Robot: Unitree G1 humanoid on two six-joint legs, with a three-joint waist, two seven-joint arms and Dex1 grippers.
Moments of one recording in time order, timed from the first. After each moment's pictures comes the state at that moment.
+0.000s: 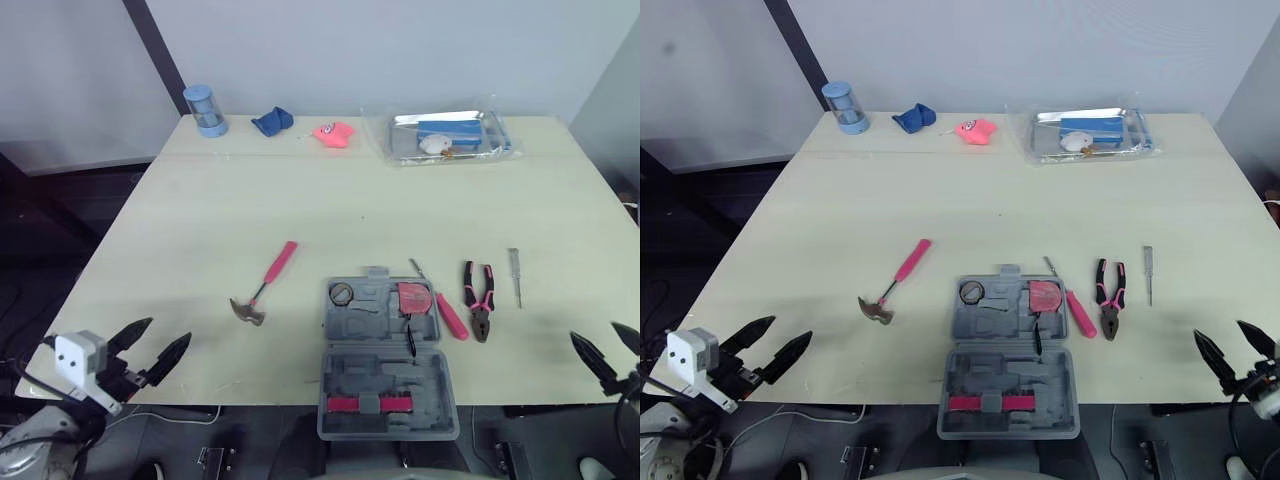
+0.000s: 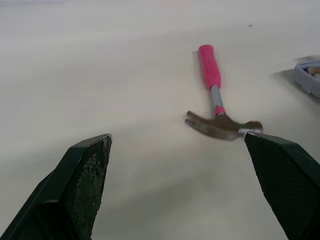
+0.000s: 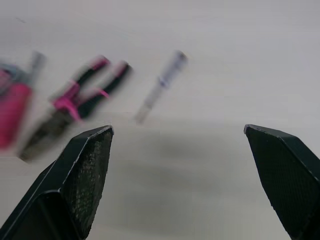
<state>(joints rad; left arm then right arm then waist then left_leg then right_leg) 0.32 0.57 0.54 0.09 -0.53 0.00 -0.98 0.36 -0.54 -0.55 -0.04 0.56 0.04 0.84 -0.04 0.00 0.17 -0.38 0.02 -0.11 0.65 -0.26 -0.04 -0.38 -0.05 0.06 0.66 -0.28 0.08</state>
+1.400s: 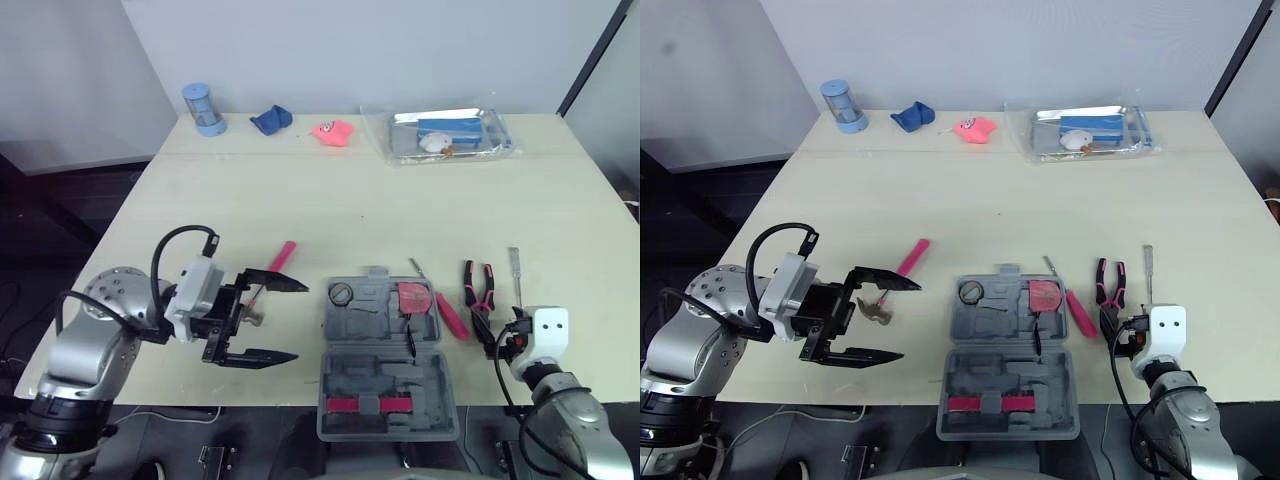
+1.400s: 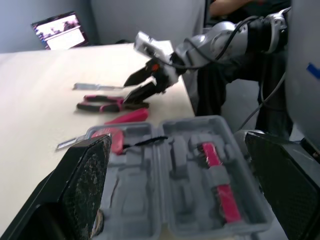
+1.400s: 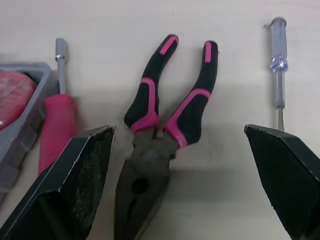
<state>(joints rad) -0.15 0.86 0.11 -0.31 -0.67 0.19 -1.50 0.27 -0.21 -0.16 -0.30 0.23 0.30 0.23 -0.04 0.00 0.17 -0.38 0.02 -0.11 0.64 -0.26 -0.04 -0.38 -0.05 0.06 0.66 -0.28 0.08</state>
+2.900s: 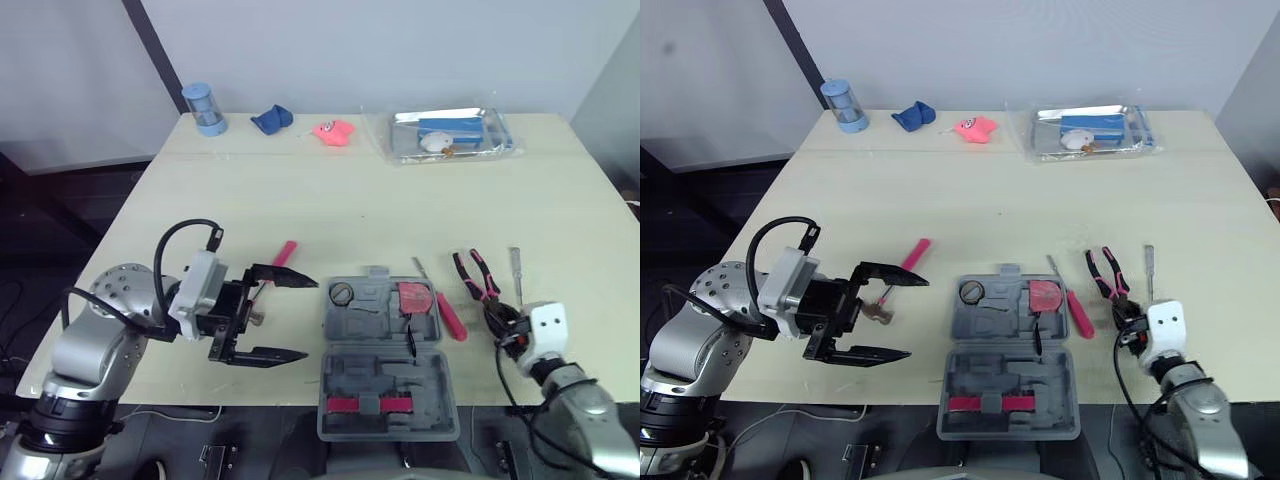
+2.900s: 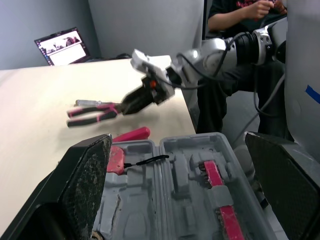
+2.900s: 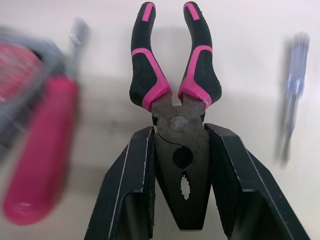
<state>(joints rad) -0.15 0.84 0.12 -0.33 -0.71 0.22 -1.46 0.23 -0.43 -0.19 -0.25 0.28 0.20 0.48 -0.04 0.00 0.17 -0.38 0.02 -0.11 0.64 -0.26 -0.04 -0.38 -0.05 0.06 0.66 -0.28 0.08</state>
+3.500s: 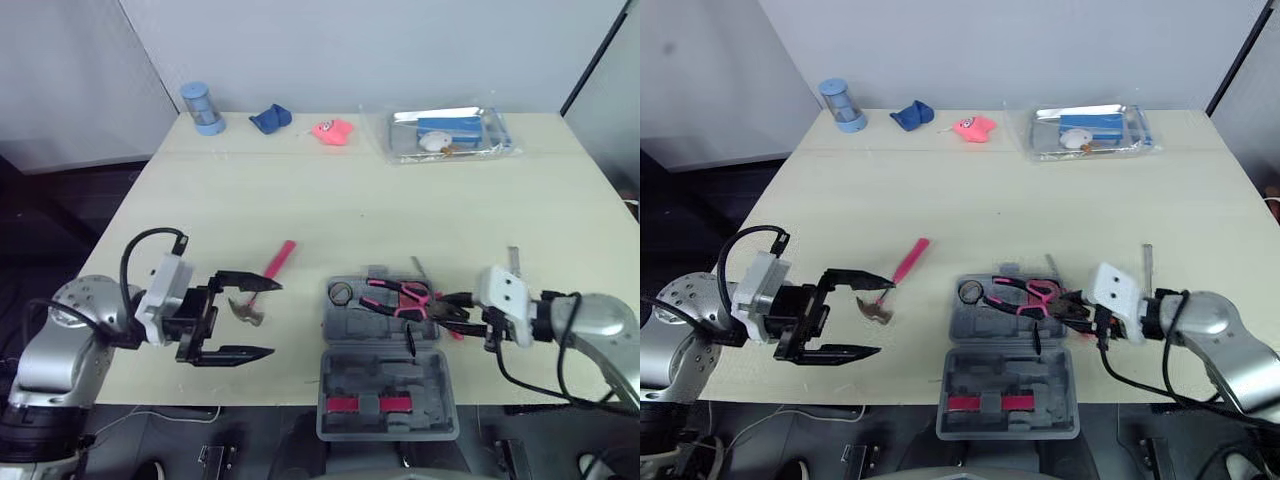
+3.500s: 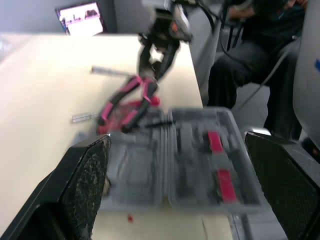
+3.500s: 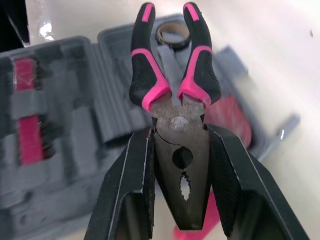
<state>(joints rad) -0.04 0.90 0.23 -0.17 -0.67 0.15 -1.54 -0.17 -0.87 0.16 -0.50 0.33 0.54 0.94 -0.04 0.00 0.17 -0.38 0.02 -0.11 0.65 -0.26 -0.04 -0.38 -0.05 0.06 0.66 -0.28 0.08</state>
